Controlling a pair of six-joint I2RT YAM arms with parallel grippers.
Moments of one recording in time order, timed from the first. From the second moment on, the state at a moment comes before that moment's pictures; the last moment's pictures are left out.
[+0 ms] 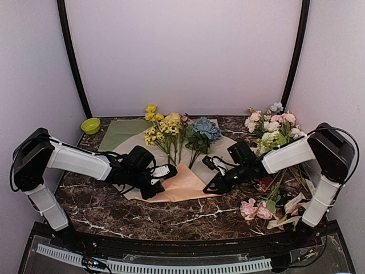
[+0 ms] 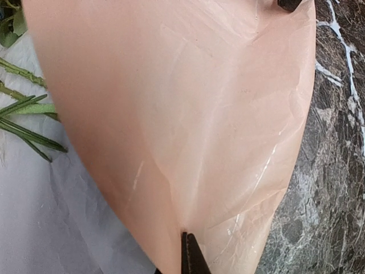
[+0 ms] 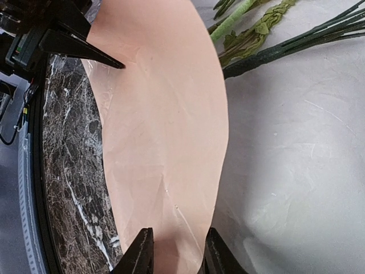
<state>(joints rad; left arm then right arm) -0.83 1.67 0.82 -0.10 0.15 0.33 0.68 1.74 0.79 0.04 -0.65 -0.01</state>
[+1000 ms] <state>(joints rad) -0.82 1.72 0.85 -0.12 0.09 0.29 0.91 1.68 0.94 -0.06 -0.38 0.16</state>
